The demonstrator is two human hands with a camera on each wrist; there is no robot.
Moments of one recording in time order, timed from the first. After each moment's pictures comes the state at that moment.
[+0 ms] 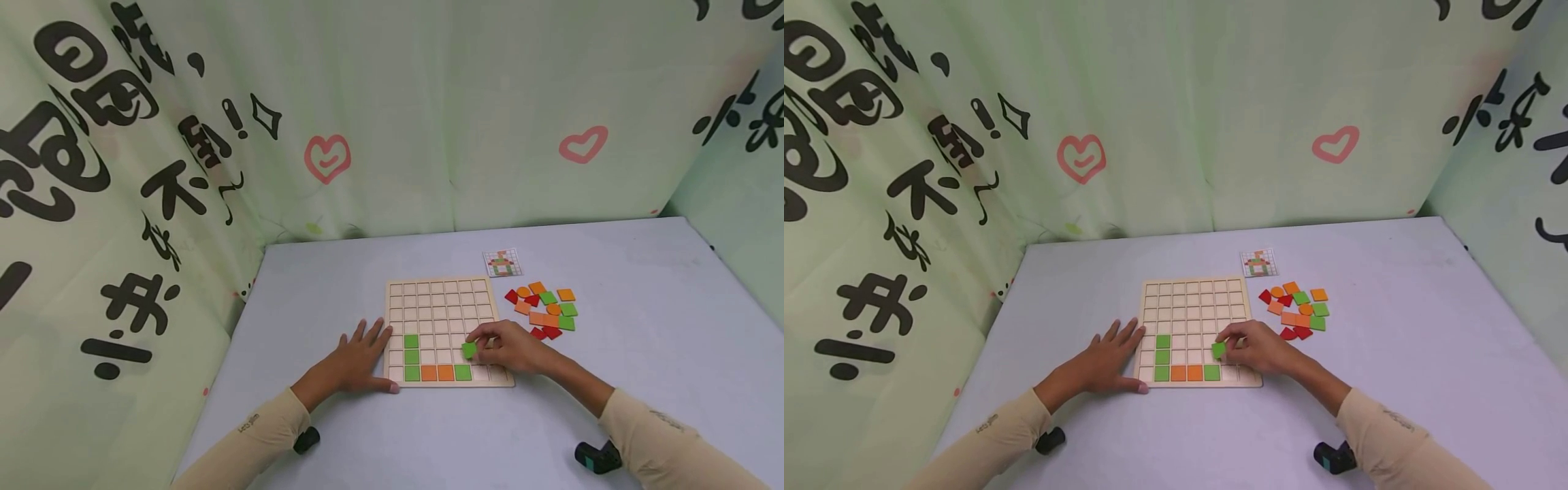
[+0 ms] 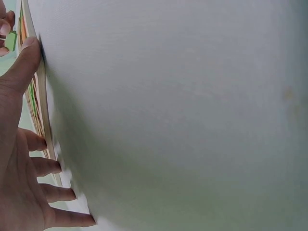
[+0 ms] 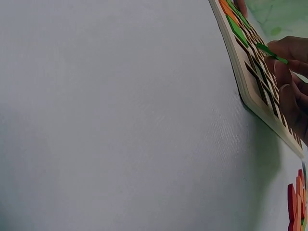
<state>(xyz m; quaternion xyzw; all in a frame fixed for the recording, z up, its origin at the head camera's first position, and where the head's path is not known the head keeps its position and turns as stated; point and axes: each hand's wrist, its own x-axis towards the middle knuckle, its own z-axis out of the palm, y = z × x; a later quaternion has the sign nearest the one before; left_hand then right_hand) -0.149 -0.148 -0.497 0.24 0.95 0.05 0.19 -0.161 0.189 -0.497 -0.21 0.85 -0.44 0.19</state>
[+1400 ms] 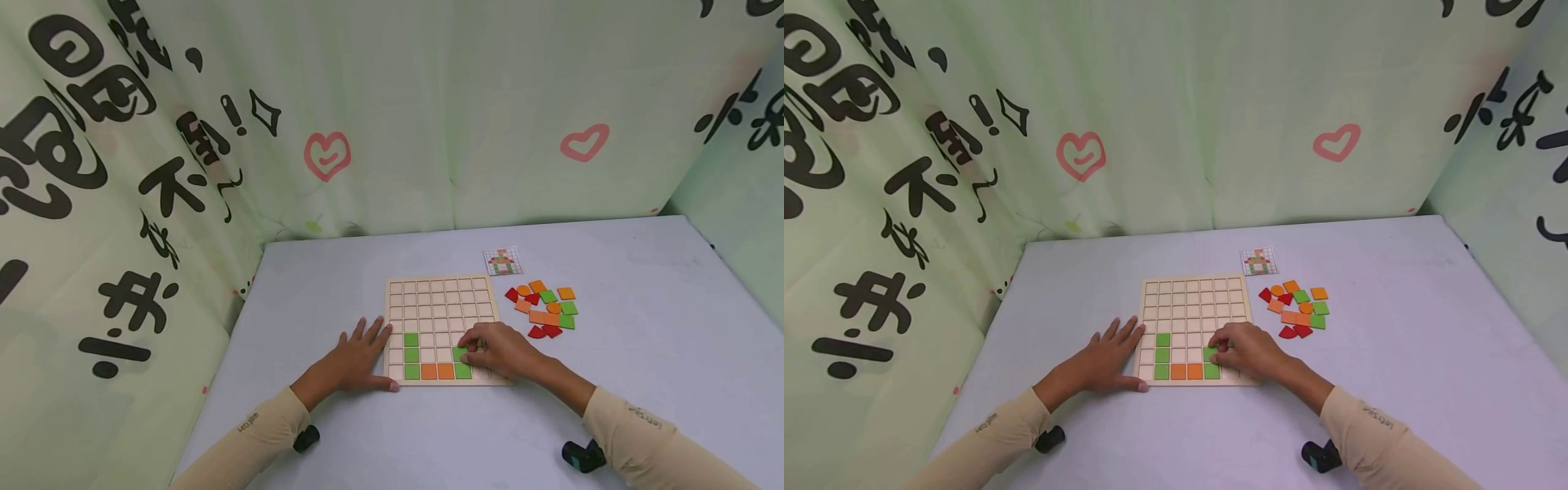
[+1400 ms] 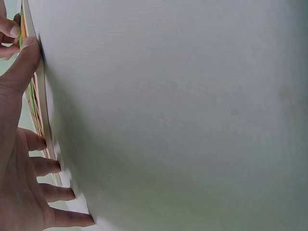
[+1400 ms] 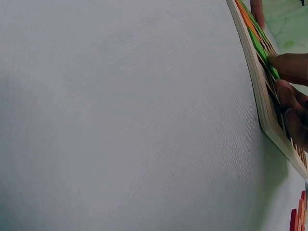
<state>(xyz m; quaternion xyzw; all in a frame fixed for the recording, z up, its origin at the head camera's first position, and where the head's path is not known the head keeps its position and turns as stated) -0.150 -0.150 -0.502 0.24 0.95 0.05 0.19 -0.155 0.164 -0.496 -0.22 0.91 -0.33 0.13</state>
